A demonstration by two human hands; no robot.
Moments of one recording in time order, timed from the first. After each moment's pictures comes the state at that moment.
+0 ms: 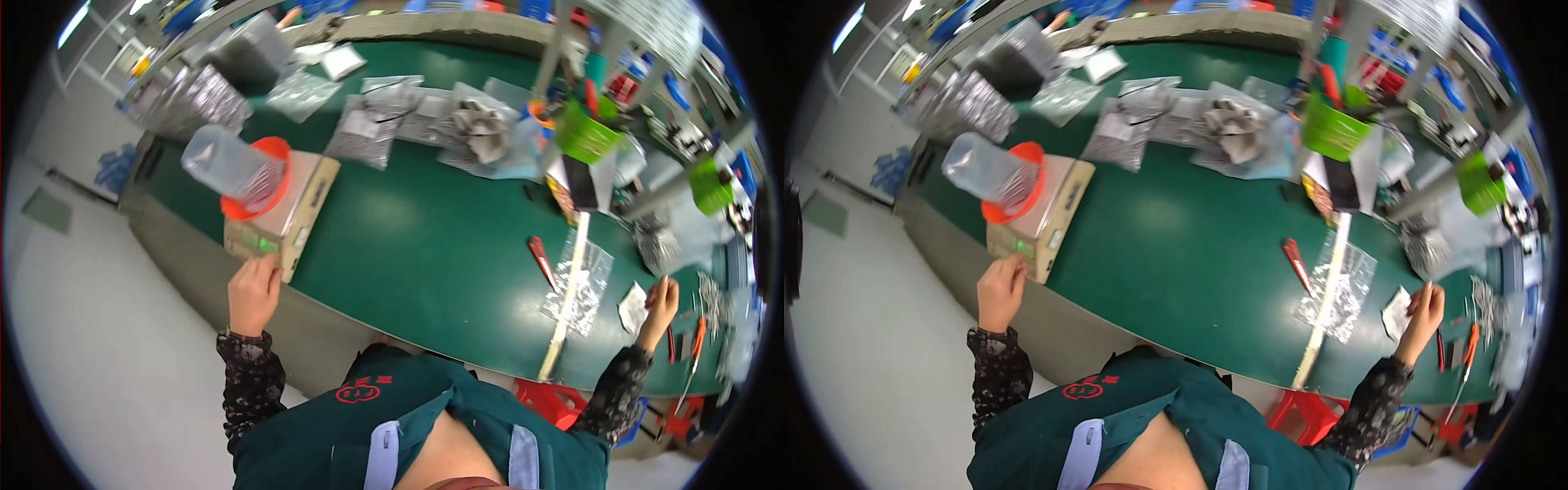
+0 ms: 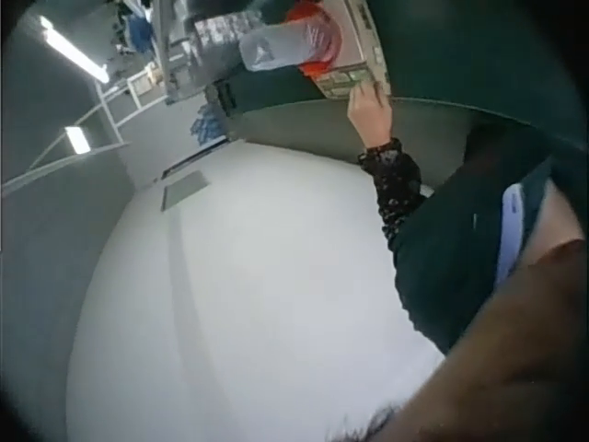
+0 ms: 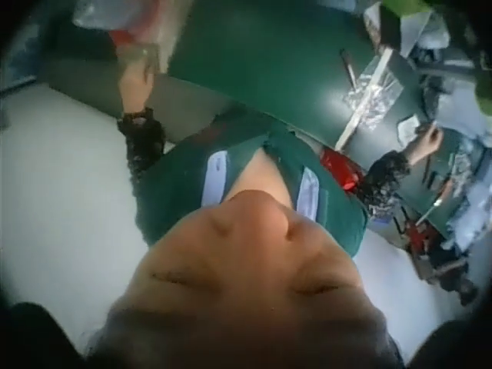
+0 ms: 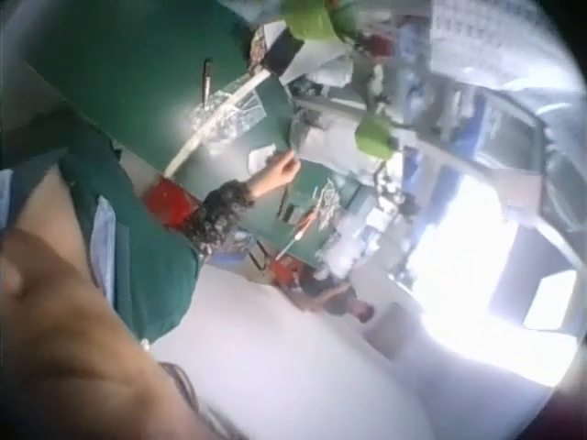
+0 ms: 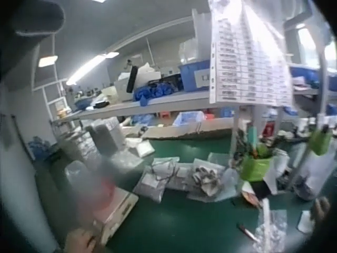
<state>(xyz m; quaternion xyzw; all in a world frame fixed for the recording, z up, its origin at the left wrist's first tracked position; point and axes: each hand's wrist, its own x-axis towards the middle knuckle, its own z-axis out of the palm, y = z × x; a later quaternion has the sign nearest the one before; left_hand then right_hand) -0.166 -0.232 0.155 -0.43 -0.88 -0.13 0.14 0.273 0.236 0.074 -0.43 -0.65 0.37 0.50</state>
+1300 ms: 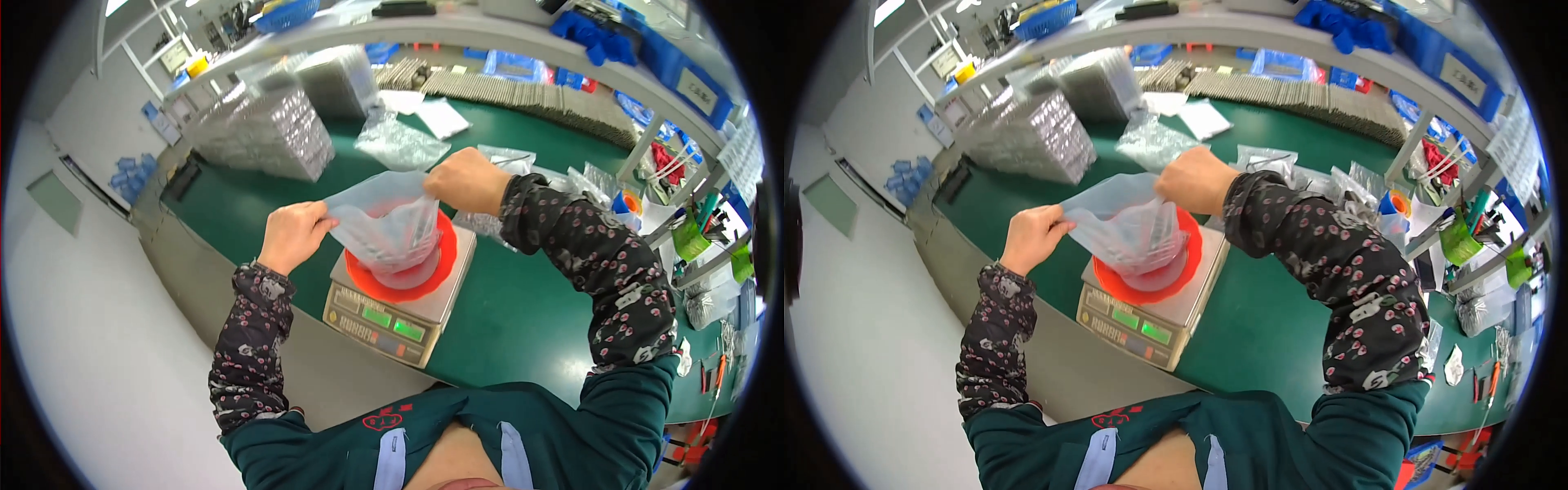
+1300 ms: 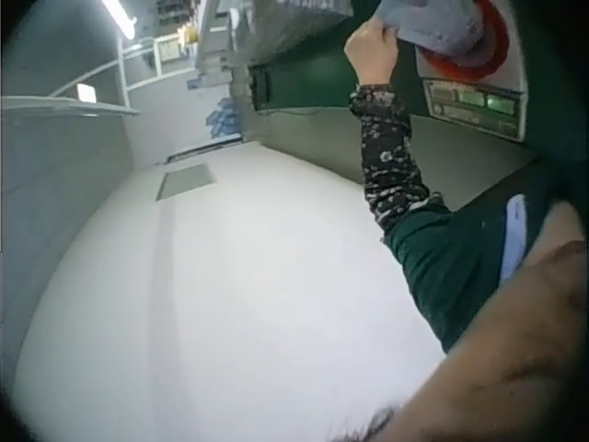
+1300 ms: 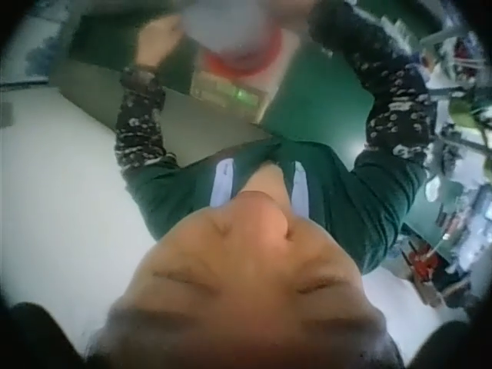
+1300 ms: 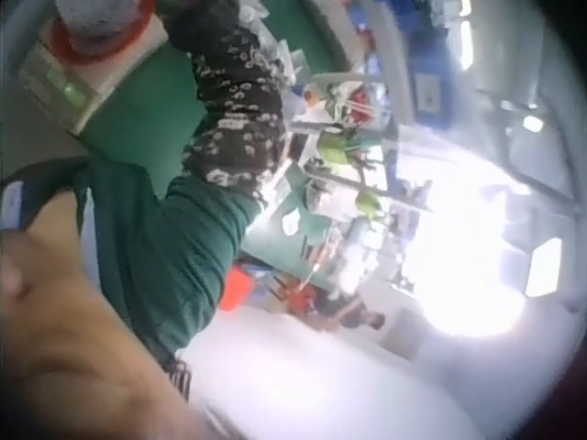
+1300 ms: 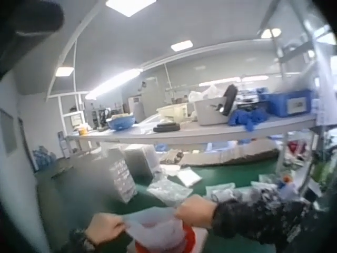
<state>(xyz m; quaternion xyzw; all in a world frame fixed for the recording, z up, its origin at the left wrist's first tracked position) -0.468 -0.298 0.214 -0.52 -0.81 -0.17 0.19 -0.361 -0.033 0.221 0.20 -0.96 -0.11 0.18</state>
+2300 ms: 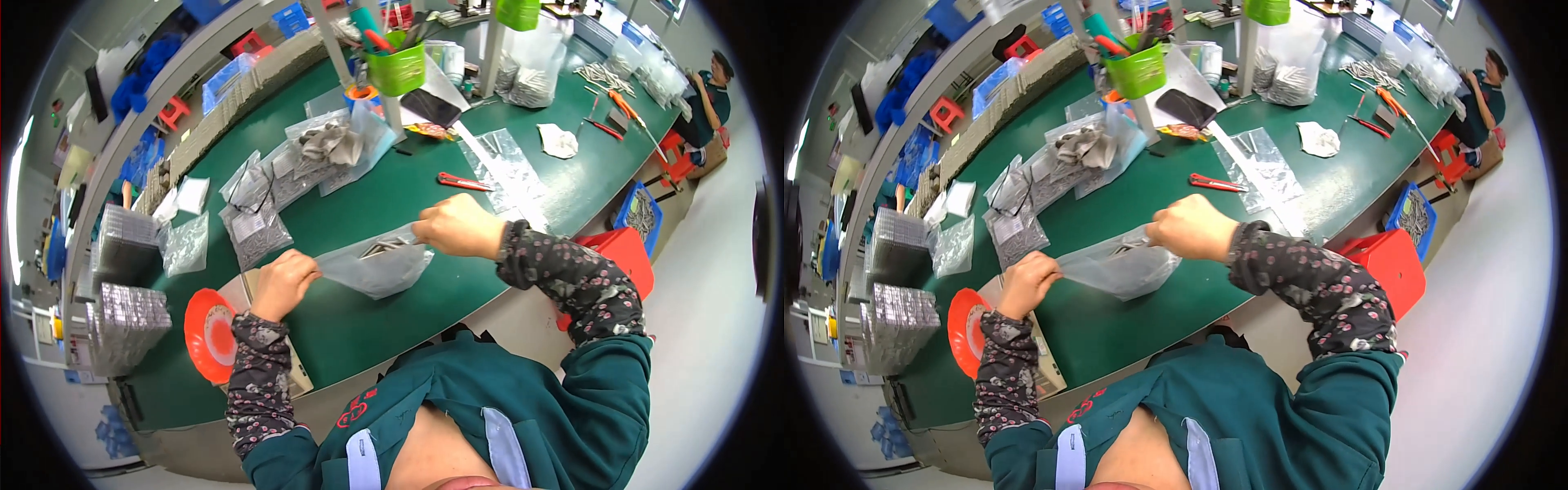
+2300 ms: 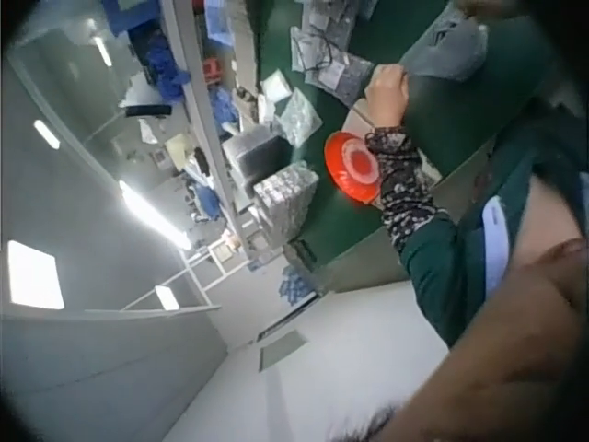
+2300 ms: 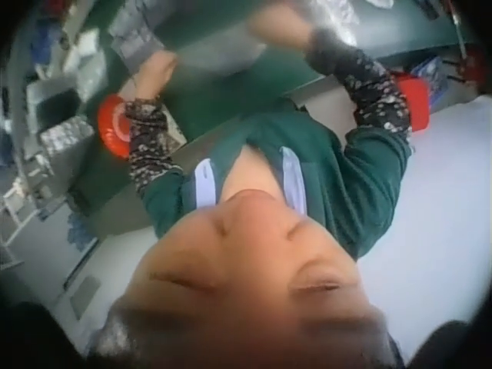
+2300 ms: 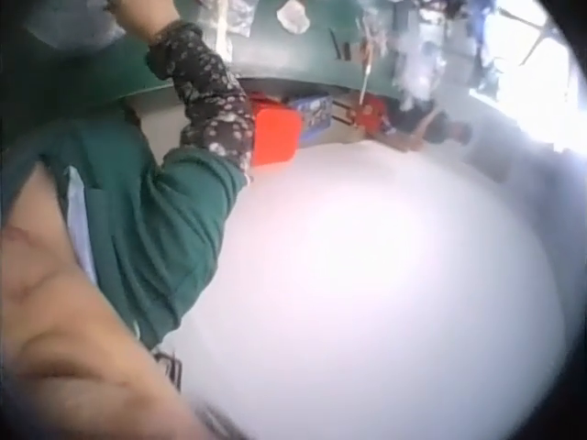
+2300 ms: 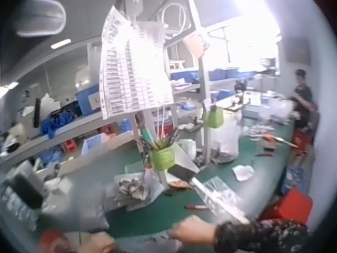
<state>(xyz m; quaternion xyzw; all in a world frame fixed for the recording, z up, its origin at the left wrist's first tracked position) -0.261 -0.025 0.142 -0.85 -0.50 -0.16 -0.04 0.035 0.072 0.118 -0.21 -0.96 0.08 0.18</state>
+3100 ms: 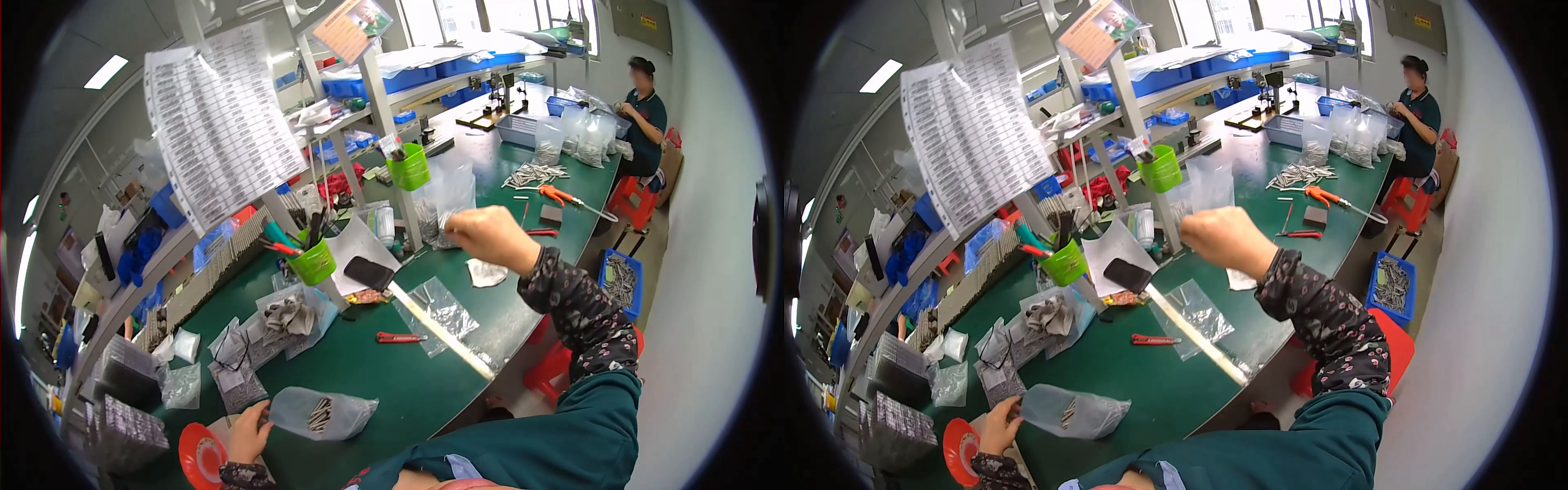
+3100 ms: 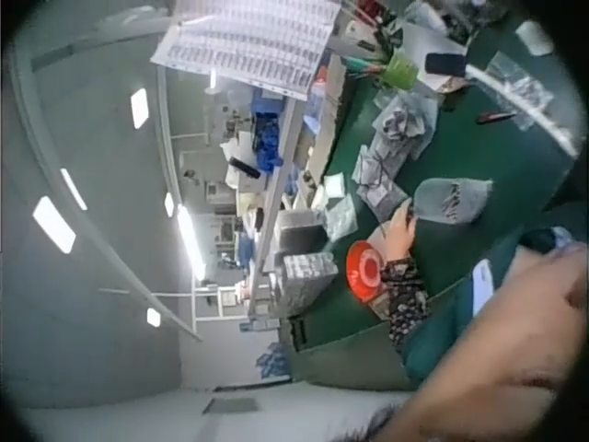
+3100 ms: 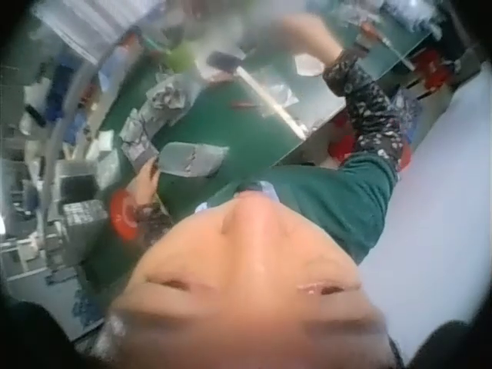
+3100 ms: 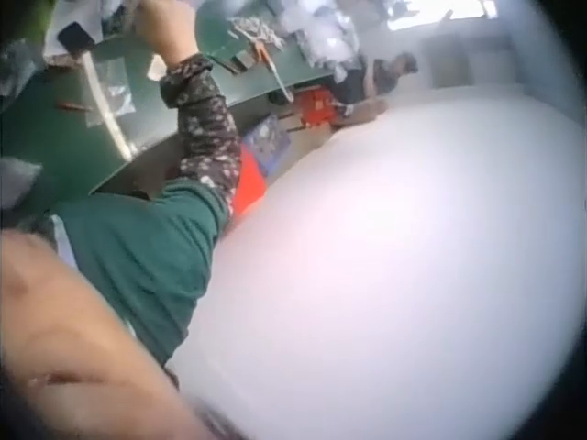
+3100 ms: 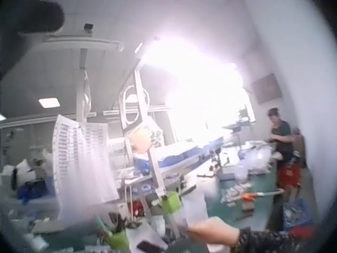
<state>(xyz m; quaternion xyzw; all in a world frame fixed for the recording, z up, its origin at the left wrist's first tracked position) -0.203 -0.040 0.164 -0.70 -0.68 -0.19 -0.12 0.259 0.190 0.237 -0.36 -0.85 -0.10 0.37</state>
